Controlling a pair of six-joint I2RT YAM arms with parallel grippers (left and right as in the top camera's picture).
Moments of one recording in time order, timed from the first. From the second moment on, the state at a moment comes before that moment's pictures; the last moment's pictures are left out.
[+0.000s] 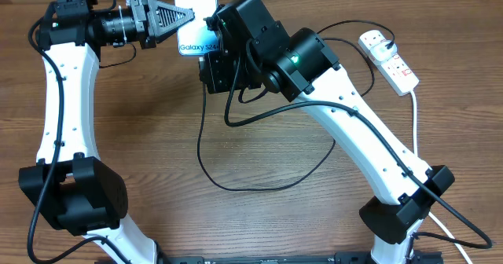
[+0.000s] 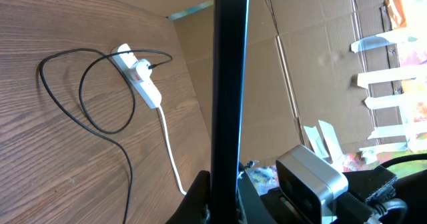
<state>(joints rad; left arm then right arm) 0.14 1.90 1.87 -0.81 1.38 -0.39 0.71 1.95 2.20 -1.12 -0.32 0.51</state>
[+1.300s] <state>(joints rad) 0.16 1.90 1.87 -0.85 1.41 -0.31 0.72 1.95 2.20 -1.06 -0.30 0.57</state>
